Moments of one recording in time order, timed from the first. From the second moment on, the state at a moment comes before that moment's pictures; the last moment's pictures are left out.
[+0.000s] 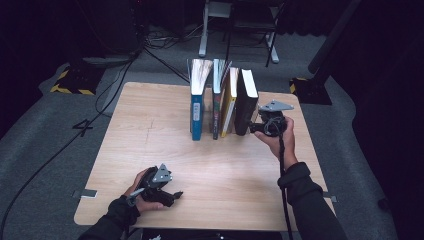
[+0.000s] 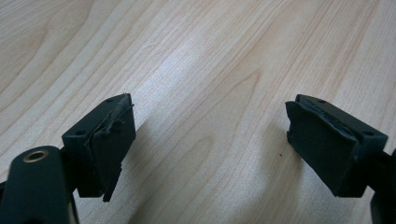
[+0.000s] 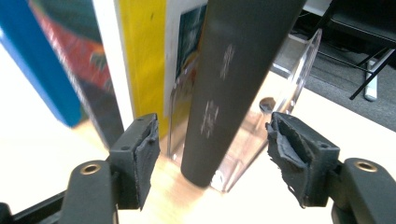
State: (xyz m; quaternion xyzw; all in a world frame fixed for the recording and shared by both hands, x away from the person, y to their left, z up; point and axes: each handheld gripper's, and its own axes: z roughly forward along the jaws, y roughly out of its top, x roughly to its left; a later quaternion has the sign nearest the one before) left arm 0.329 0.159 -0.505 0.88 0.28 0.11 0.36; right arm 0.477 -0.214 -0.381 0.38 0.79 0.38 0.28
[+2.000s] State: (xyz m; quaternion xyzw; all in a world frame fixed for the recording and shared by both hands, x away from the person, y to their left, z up) left arm 0.329 0.158 -0.505 0.88 0.28 0.11 0.36; right arm 0.345 -0.340 -0.478 0.31 0.86 0.31 0.25
